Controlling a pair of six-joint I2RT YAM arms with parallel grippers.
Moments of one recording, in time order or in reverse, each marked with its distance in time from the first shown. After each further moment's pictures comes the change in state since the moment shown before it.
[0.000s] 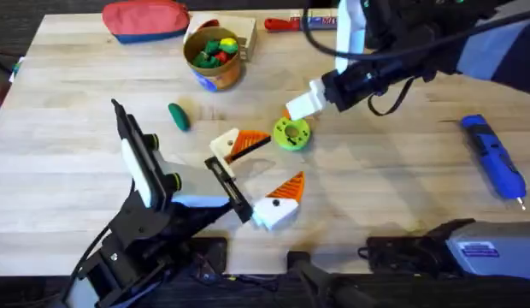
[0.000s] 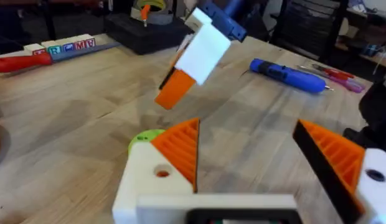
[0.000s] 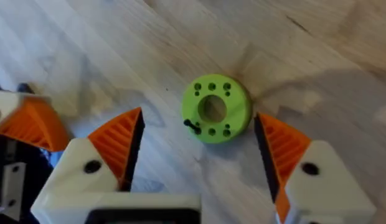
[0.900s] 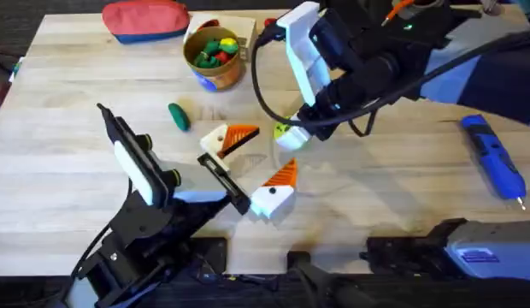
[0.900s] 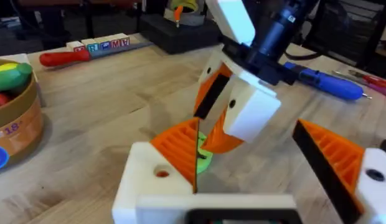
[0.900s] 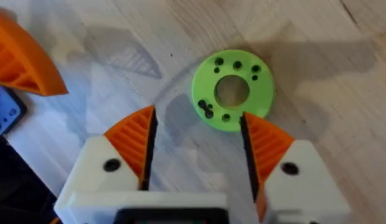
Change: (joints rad) left arm 0.000 0.000 0.000 -0.012 -0.126 0.010; right arm 0.232 0.011 0.001 -0.065 0.243 -0.095
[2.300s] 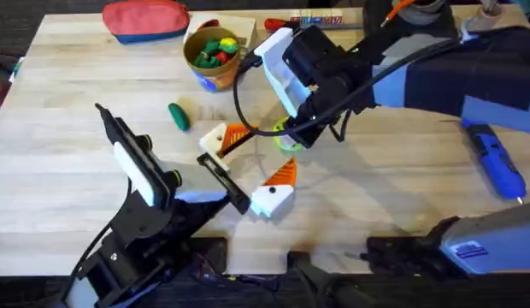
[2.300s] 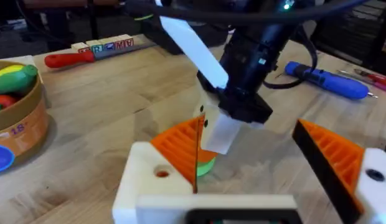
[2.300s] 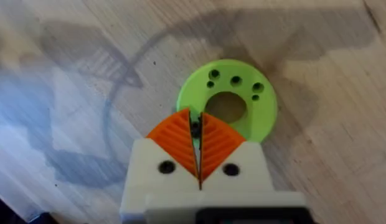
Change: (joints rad) left arm 0.000 0.000 0.000 -0.002 -0.012 0.013; right arm 0.063 0.146 0.000 0.079 0.097 0.005
